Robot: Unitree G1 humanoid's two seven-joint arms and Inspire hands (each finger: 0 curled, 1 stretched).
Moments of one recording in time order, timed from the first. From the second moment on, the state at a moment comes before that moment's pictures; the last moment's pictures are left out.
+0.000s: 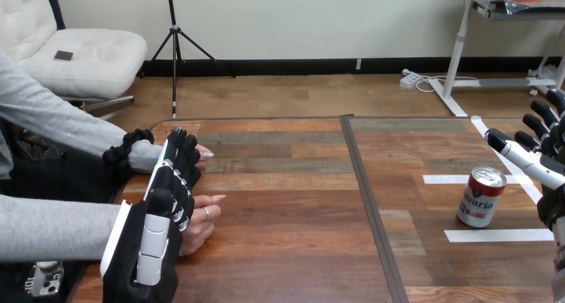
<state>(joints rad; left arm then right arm) 0.30 0.08 0.02 0.02 -0.30 -0.54 -0.39 -0.44 -0.40 -0.40 1.04 0.27 -0.56 0.25</state>
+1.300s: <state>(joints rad) 0.30 0.08 0.02 0.02 -0.31 -0.53 -0.39 -0.44 -0.40 -0.39 1.08 0.20 -0.54 0.21</state>
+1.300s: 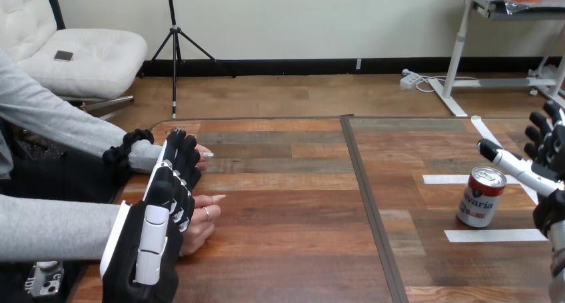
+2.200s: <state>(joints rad) 0.30 0.08 0.02 0.02 -0.33 -0.53 -0.40 -0.44 -0.42 -0.36 1.14 0.14 -0.51 0.19</state>
